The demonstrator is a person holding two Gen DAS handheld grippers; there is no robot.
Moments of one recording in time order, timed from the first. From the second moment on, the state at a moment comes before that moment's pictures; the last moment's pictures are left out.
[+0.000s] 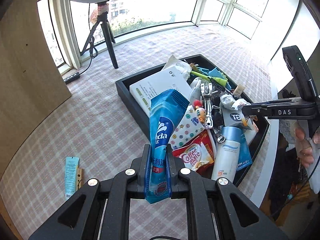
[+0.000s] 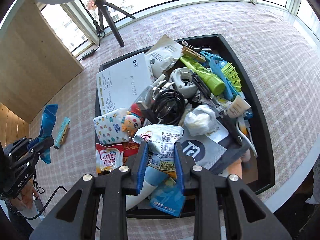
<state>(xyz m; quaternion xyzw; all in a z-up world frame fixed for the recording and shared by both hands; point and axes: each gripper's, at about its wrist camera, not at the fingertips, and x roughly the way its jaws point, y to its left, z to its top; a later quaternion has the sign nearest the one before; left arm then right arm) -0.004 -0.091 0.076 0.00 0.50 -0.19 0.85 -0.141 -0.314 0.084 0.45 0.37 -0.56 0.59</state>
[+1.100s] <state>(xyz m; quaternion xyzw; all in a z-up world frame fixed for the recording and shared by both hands) 0.024 -0.125 0.096 0.04 0.49 -0.25 0.83 -0.207 -0.290 0.086 0.47 0.32 -0.60 0.55</state>
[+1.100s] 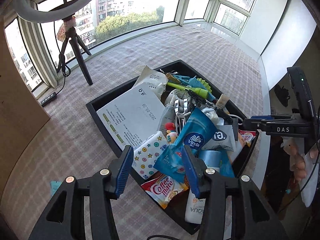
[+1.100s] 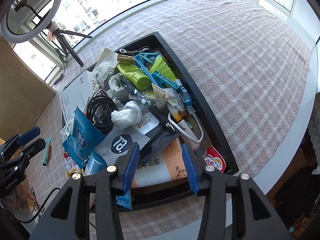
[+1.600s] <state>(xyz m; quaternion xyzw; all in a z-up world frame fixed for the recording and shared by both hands) 0.034 0.073 0.039 -0.01 0.54 -0.10 0.83 -0.053 -0.316 0.087 0.41 0.39 -0.50 0.65</state>
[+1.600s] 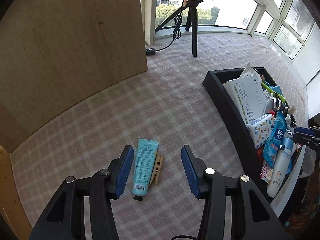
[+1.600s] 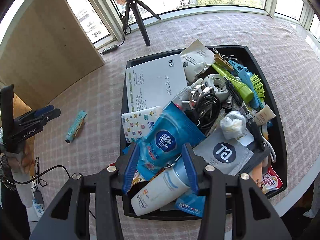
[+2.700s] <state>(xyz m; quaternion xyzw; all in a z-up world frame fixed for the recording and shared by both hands) 0.030 0.092 -0.048 0.04 0.60 -0.15 0.79 0.166 -0.376 -0.029 0.50 0.45 -0.39 0.63</state>
